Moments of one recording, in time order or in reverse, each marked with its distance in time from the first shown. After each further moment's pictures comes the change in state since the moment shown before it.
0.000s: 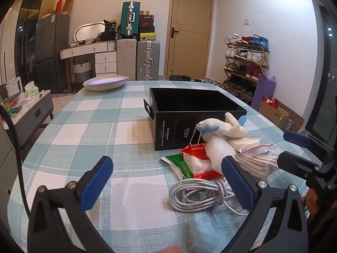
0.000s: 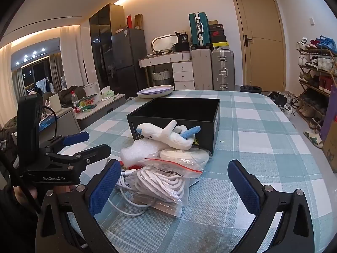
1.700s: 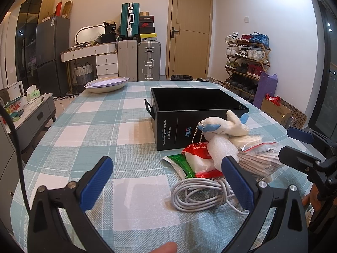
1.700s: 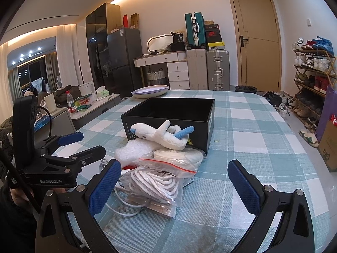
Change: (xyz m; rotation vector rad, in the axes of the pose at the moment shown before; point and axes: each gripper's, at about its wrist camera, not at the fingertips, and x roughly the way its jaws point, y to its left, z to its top) left arm 0.000 -0.002 0.000 0.030 -0.002 0.021; right arm 0.000 -0.004 0.000 0.003 0.004 -0.037
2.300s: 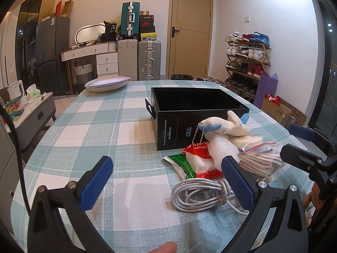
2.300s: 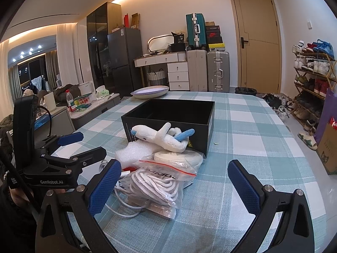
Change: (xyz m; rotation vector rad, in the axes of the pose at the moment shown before) left arm 0.000 0.001 0.000 -0.004 0.004 0.001; right arm -0.001 0.000 0.004 -0.014 -0.002 -0.010
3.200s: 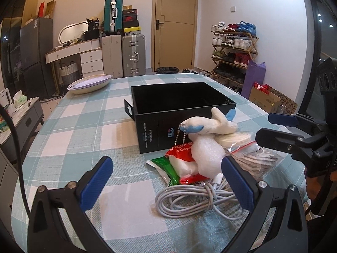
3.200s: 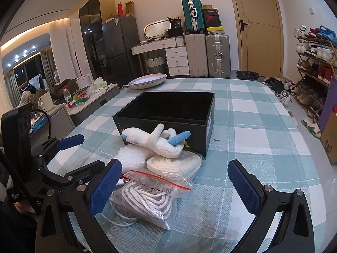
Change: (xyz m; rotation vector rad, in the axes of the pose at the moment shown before) left arm 0.012 -0.014 0.012 0.080 0.062 -0.085; right arm 0.027 -0.013 0.028 0.054 0.123 0.032
